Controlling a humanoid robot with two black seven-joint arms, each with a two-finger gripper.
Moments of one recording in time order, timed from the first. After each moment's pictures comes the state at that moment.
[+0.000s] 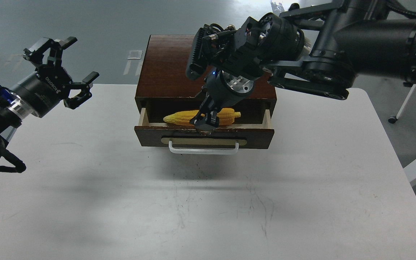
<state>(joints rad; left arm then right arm) -0.78 0.82 -0.36 -1.06 0.02 -0.49 -0.49 1.88 -0.06 -0.54 1.03 -1.51 0.38 0.49</state>
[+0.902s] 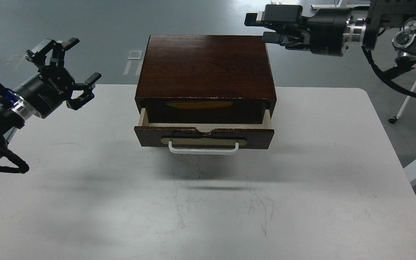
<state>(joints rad) -0.77 0.80 -0.37 -1.06 0.02 -0.49 -0.49 1.48 -0.72 -0.18 1.10 -0.51 0.38 0.49</state>
